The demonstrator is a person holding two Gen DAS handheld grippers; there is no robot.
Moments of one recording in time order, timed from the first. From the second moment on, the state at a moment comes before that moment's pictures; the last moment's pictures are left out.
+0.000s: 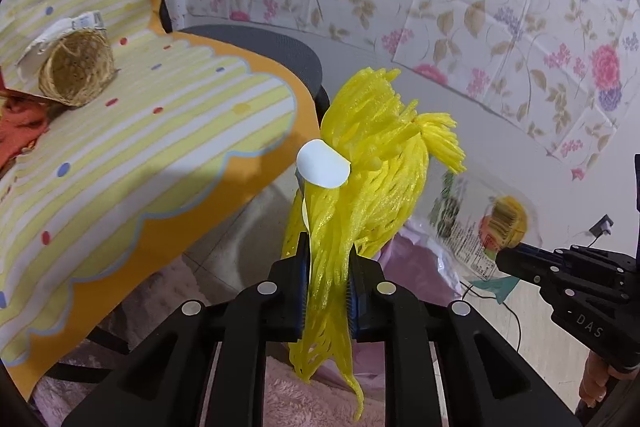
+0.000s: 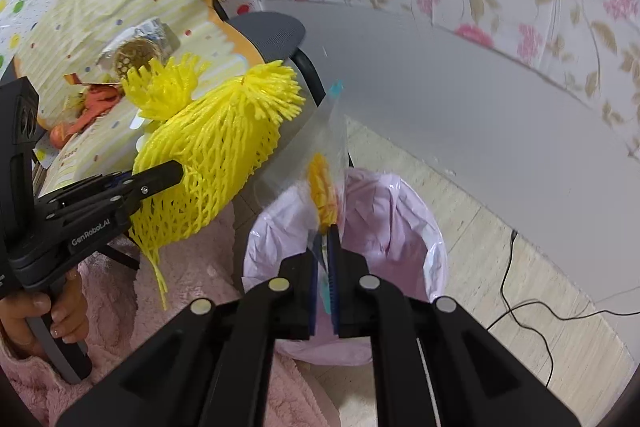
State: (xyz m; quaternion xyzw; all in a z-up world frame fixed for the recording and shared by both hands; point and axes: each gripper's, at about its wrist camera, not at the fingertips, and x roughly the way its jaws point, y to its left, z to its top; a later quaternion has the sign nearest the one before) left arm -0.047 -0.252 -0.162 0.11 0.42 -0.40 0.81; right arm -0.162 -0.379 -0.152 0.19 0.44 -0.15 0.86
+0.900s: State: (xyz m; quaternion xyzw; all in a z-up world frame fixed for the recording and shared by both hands) left arm -0.014 -0.162 -0.114 0.09 0.37 -0.32 0.87; right arm -0.128 -0.371 -0.092 0.15 0.35 -0.13 0.91
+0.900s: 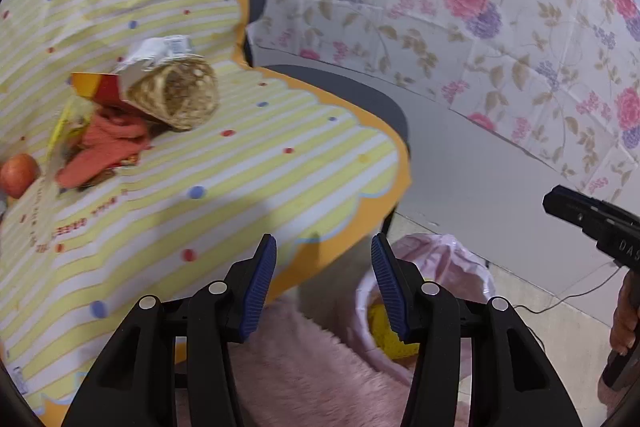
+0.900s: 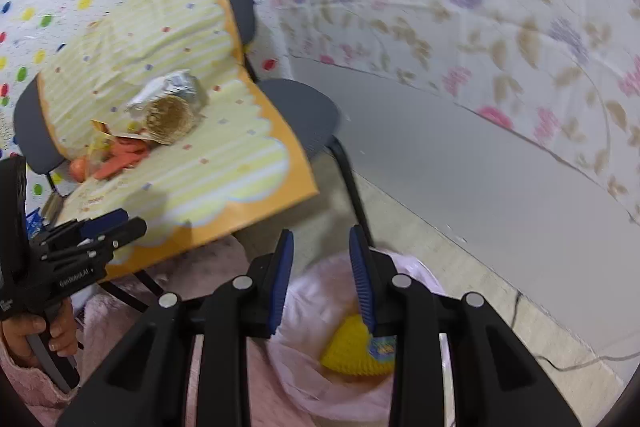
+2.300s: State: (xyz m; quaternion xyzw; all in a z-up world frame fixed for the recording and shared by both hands) left arm 0.191 -0.026 -0.112 0.05 0.39 -0.07 0.92; right arm 0.070 -0.285 -0.079 0.08 0.35 0.04 0.93
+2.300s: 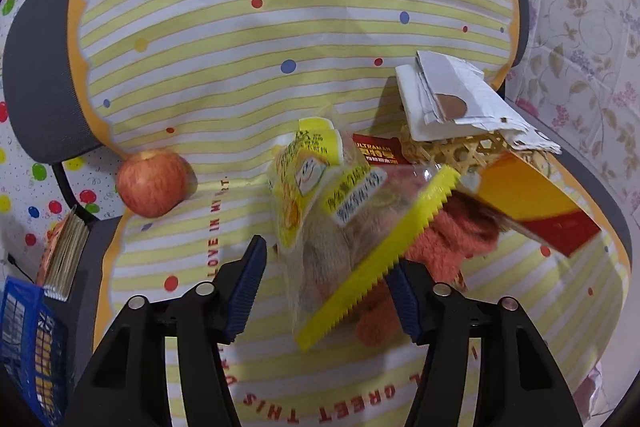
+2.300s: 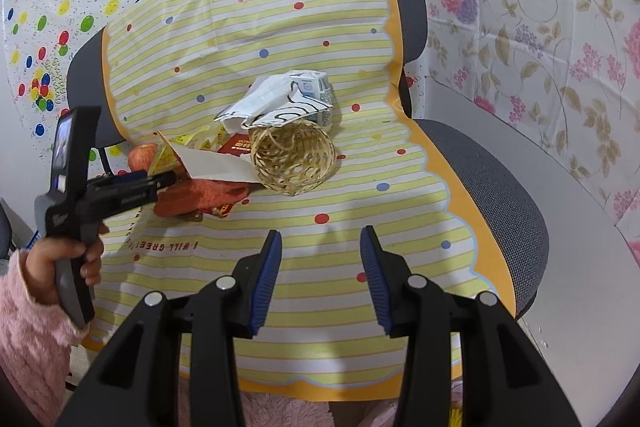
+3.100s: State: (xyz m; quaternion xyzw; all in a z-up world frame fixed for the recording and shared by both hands) left arm 0.127 0.058 -0.050 -0.06 0.27 -0.05 0.96; right arm 0.175 -0.214 -0.046 -0.05 0.33 0.10 0.94
